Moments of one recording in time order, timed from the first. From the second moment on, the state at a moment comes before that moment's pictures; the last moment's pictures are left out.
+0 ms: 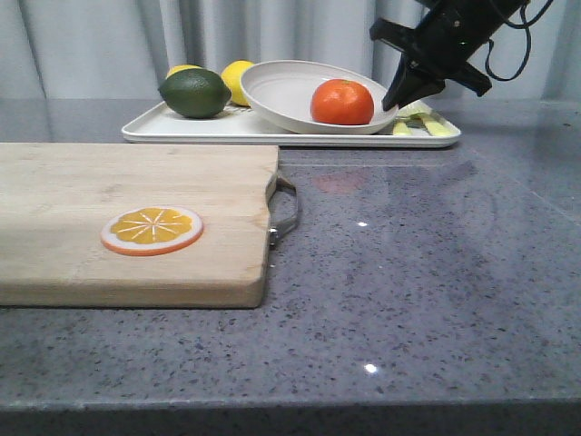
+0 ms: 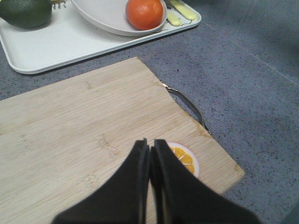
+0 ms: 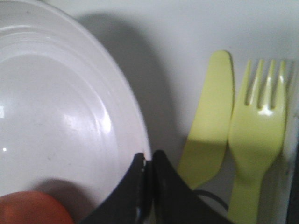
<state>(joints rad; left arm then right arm) -0.56 0.76 -0.68 -0.20 0.48 0.06 0.09 2.37 -2.29 0.57 0.95 -0.13</state>
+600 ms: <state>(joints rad) -0.56 0.76 -0.68 -0.20 0.48 0.06 0.09 2.36 -2.29 0.60 0.95 -0.12</state>
